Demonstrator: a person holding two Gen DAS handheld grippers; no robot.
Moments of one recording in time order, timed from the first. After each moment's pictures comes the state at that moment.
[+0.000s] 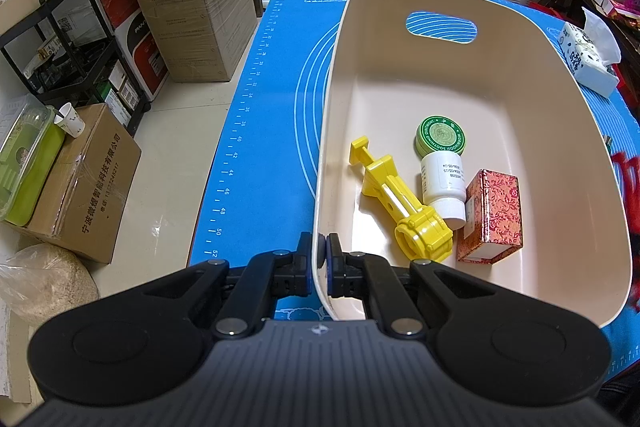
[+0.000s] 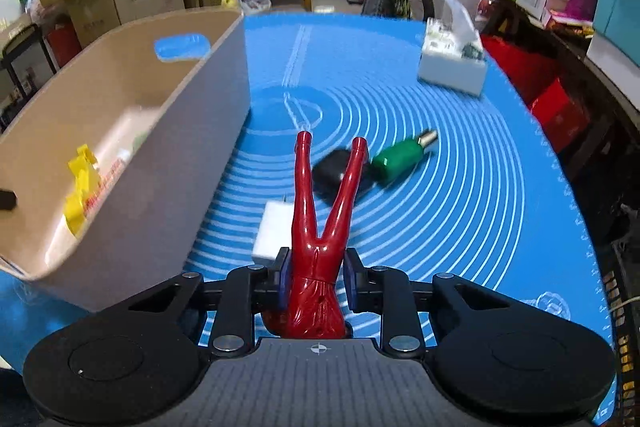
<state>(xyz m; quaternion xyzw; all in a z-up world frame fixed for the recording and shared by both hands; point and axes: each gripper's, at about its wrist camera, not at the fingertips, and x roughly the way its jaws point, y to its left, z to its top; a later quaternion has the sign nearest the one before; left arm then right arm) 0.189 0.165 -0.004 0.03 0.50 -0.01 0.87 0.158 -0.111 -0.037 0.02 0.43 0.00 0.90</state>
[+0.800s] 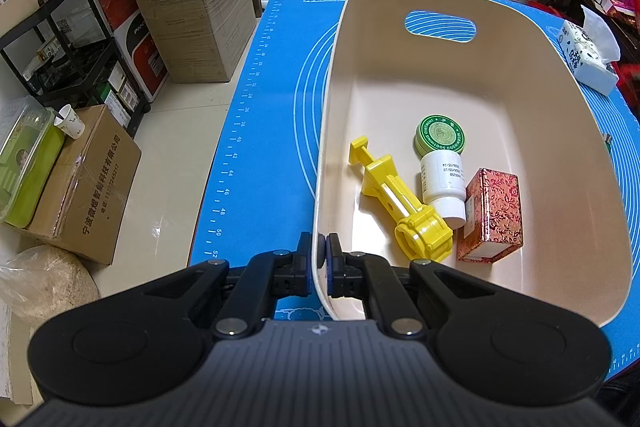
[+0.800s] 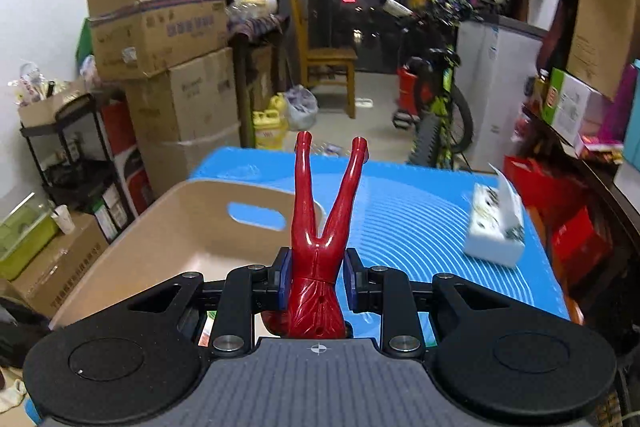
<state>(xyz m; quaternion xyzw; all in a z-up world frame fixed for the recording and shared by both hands) 0.190 0.166 -0.004 0.03 0.50 -0.01 0.87 0.204 -0.060 0.072 -0.01 0.30 0.07 0.95</state>
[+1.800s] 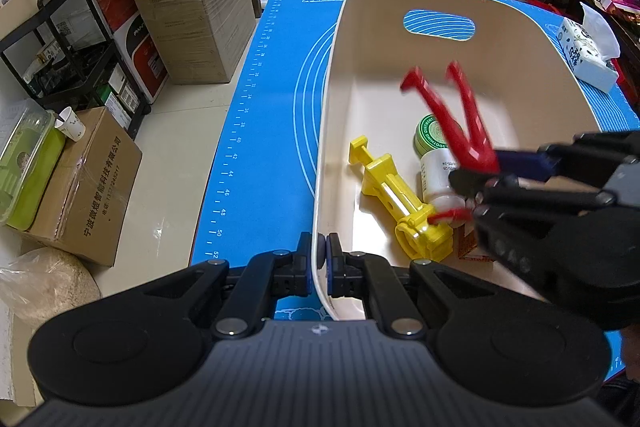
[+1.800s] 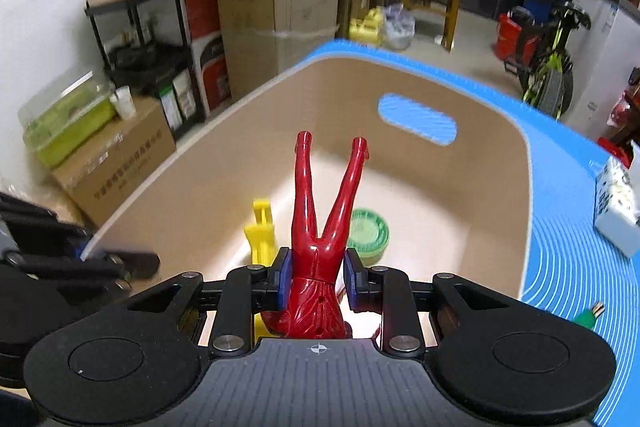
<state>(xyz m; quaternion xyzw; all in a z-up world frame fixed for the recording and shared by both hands) 0.190 0.164 -0.004 0.04 0.50 -0.01 0.87 0.227 0.064 -0.012 -0.09 0.42 0.17 0.88</state>
